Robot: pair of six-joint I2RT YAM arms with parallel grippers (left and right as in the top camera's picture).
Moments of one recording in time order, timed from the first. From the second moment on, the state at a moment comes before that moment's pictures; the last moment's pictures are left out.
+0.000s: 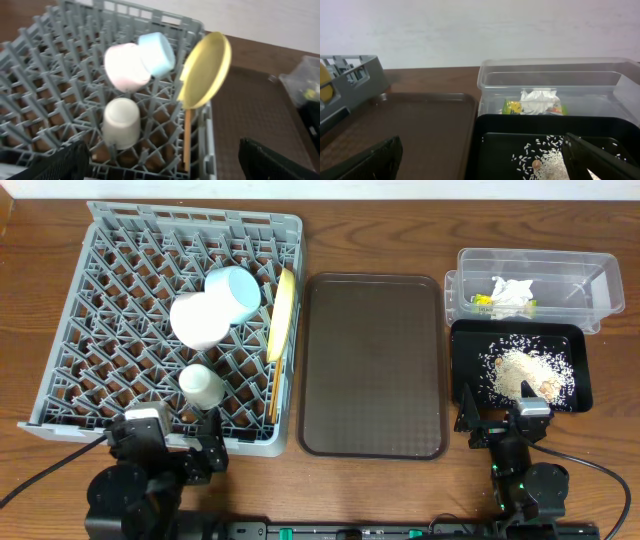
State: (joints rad) left arm -0.08 0.29 0.79 -0.96 -0.01 -0.25; right arm 0.06 0.01 0.01 -0.07 -0.02 0.08
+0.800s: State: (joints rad) left arm 0.01 0.01 0.08 -0.15 -0.01 -0.23; right arm 0.06 0.01 0.01 -0.07 -0.02 0.08
